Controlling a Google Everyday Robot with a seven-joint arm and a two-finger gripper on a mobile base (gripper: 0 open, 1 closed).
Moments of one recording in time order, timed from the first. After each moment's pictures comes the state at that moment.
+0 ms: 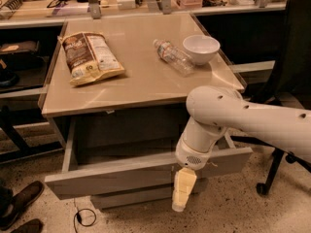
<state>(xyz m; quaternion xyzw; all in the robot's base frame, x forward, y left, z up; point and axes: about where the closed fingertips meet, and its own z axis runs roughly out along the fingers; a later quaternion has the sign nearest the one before) 0.409 -0.068 0.652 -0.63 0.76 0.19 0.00</state>
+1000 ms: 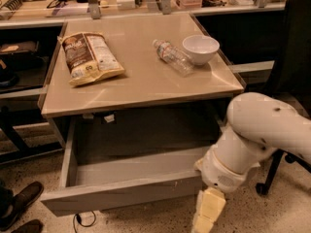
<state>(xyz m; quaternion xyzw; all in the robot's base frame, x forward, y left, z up) 0.341 -0.104 0.697 -0.58 0.78 0.23 0.03</state>
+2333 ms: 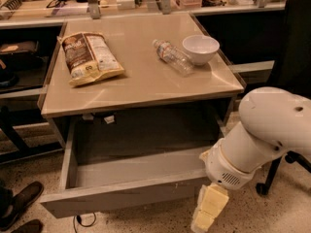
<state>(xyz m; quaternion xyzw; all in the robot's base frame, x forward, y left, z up) 0.345 -0.110 0.728 -0.57 0.80 0.19 0.08</state>
